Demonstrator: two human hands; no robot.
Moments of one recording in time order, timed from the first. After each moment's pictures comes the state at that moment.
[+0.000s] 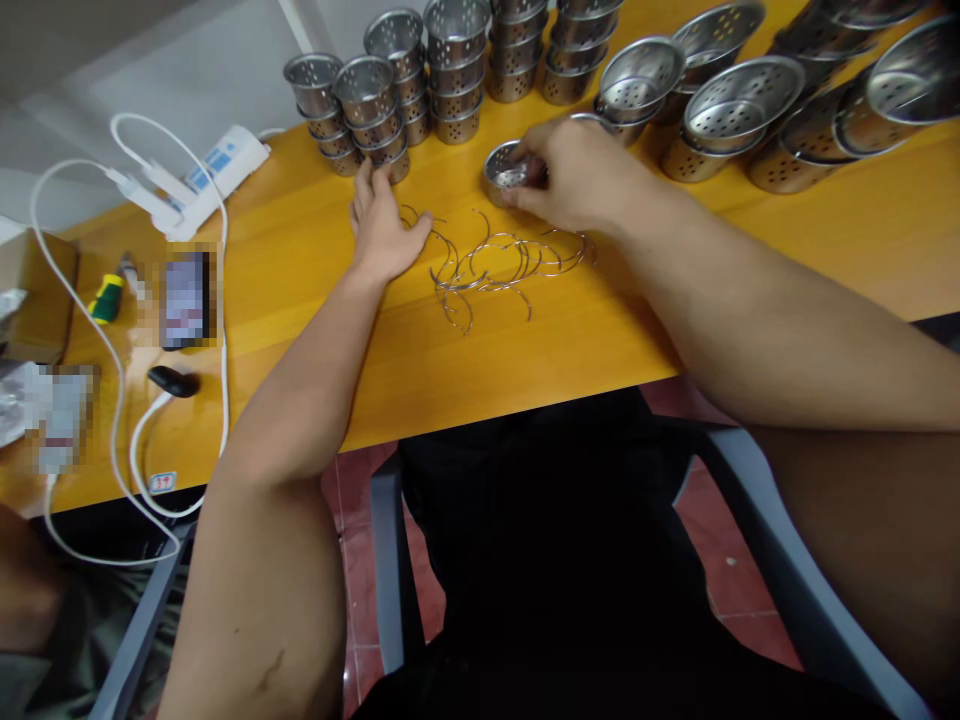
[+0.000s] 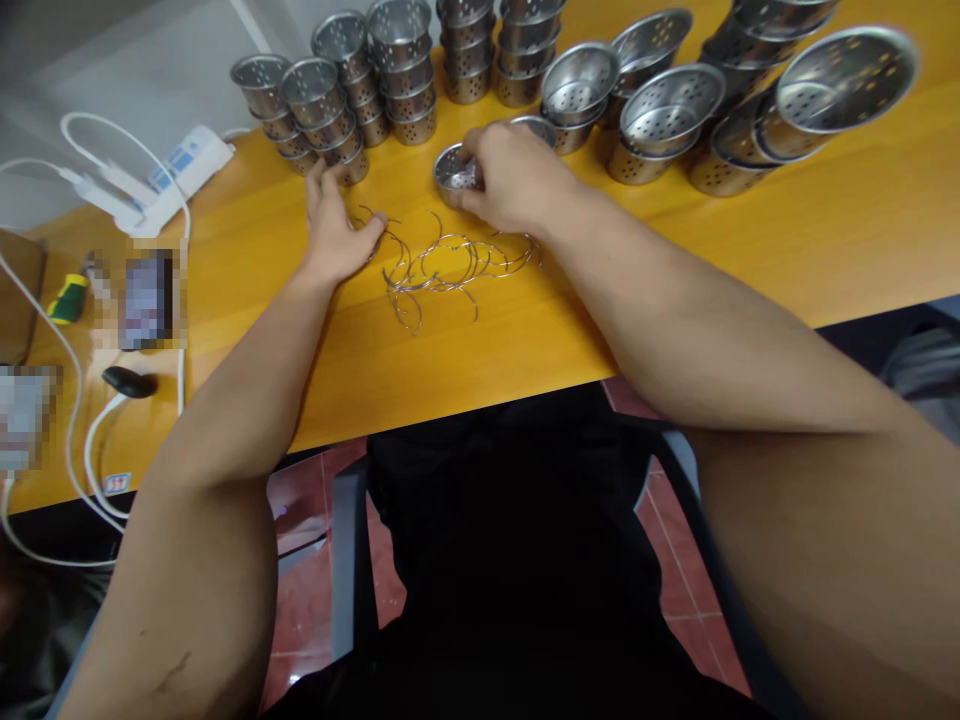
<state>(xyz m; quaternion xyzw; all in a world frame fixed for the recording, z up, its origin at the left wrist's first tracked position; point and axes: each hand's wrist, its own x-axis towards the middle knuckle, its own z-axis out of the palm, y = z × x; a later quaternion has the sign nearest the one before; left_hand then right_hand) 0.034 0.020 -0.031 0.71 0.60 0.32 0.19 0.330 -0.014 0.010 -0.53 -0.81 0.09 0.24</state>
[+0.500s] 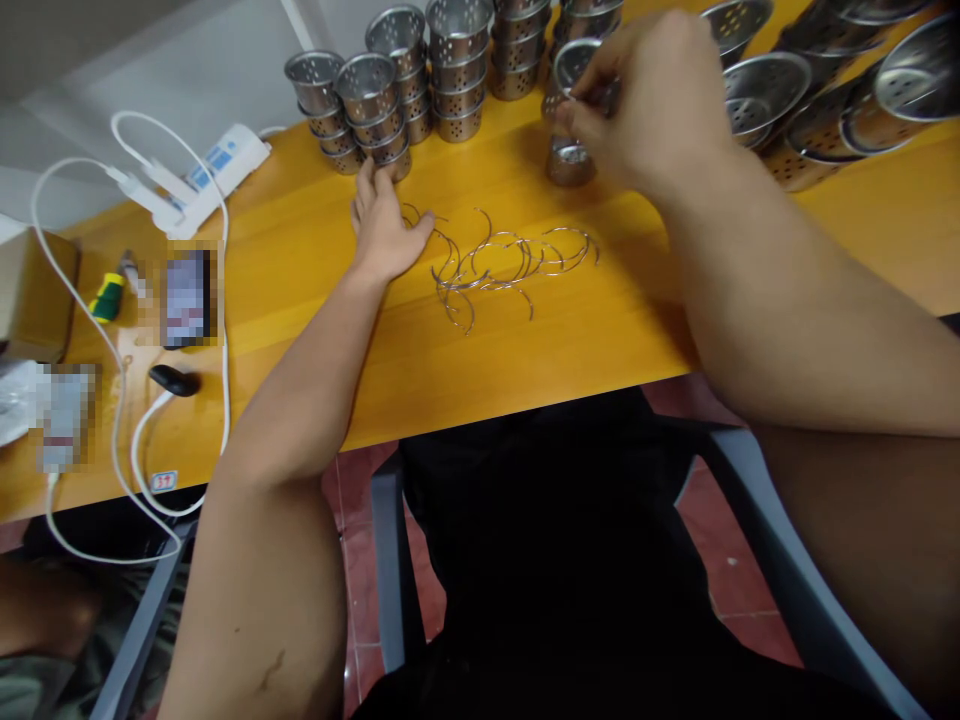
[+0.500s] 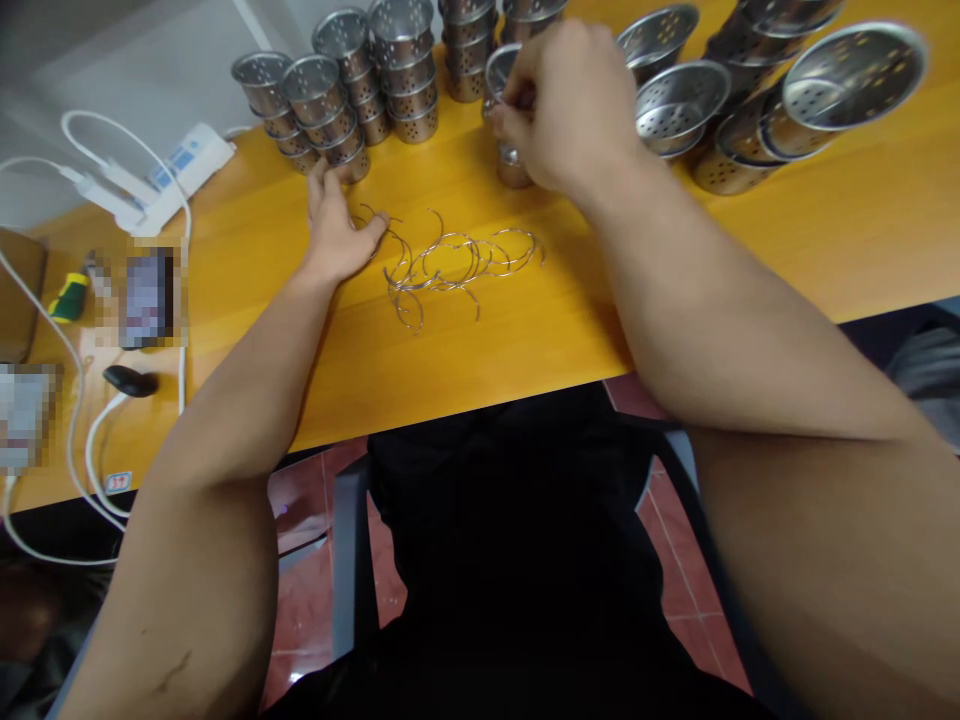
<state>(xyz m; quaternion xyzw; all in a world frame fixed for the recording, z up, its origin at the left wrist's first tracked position) 0.033 0.018 -0.031 0.72 0.59 0.32 0.17 0.343 -0.034 0.056 -0.63 -0.73 -0.01 0.27</state>
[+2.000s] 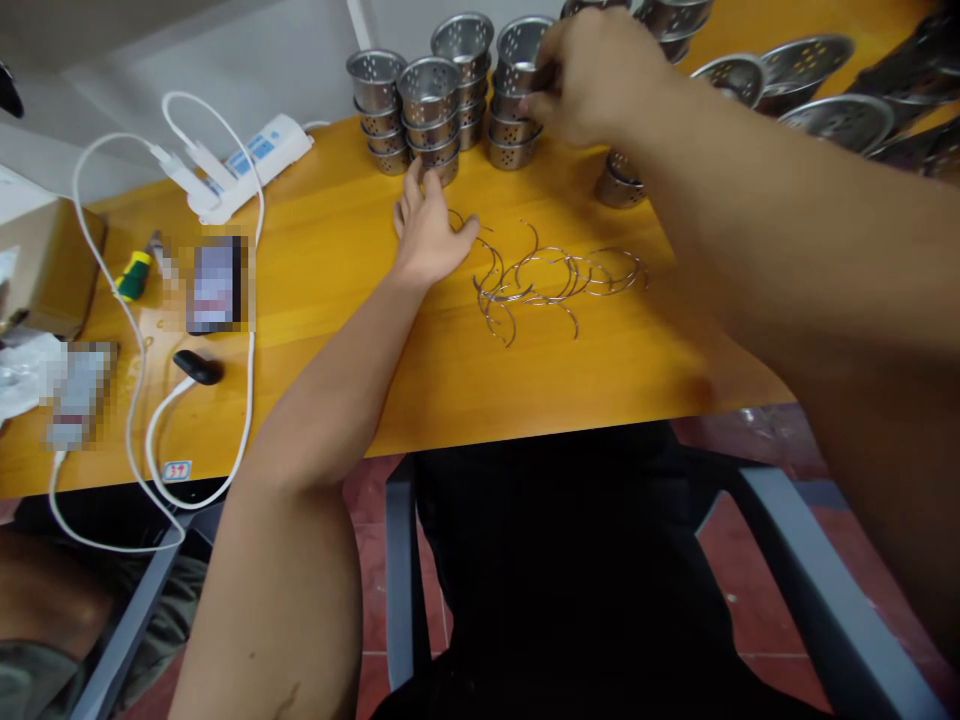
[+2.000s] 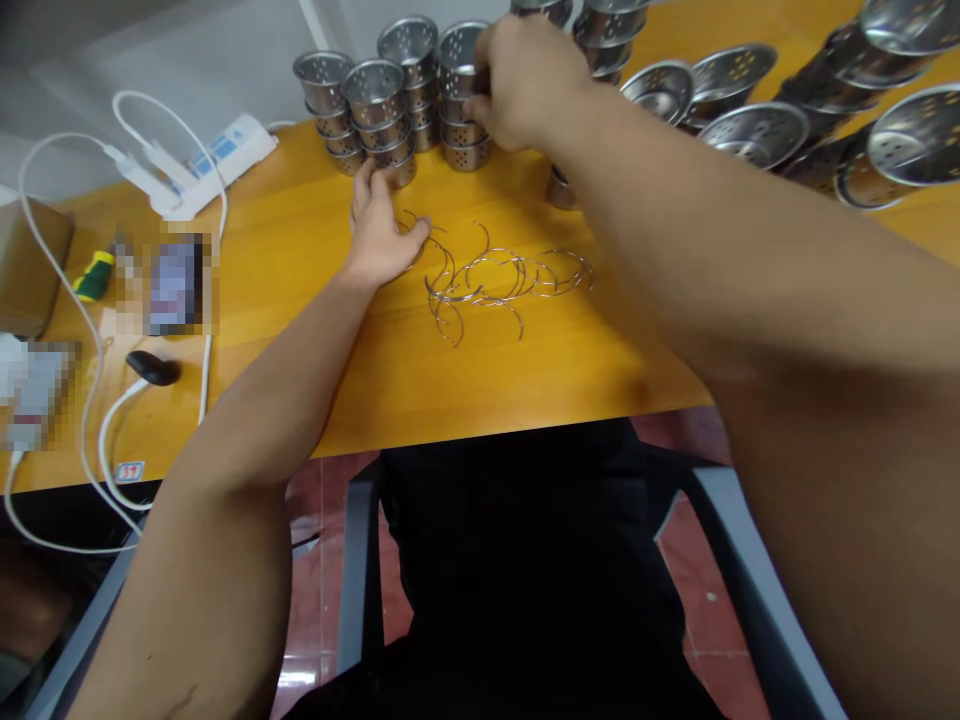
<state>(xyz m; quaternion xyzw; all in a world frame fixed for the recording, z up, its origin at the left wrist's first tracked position) 0.037 0.015 -0.034 0.71 0.60 0.31 0.19 0.269 0.058 0.068 -0.60 -0.78 -0.02 0.17</state>
